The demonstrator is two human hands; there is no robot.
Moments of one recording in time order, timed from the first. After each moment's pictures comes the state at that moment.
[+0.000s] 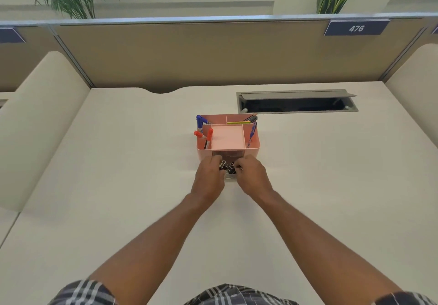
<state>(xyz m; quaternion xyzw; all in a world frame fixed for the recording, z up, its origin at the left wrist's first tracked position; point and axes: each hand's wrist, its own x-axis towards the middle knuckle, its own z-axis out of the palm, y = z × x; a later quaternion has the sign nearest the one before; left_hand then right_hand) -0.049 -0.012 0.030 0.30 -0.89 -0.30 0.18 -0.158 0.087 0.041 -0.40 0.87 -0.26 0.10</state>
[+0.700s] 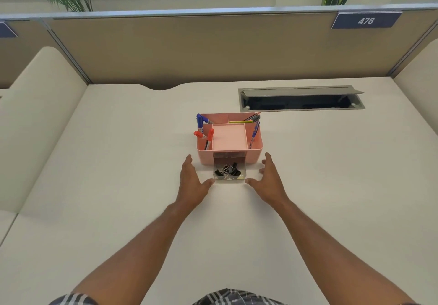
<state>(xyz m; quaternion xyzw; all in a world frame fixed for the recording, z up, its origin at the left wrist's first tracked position) -0.017 -0.051 -0.016 0.43 -0.77 -0.46 0.12 -0.190 0.118 -0.008 -0.22 0.85 -0.40 0.27</state>
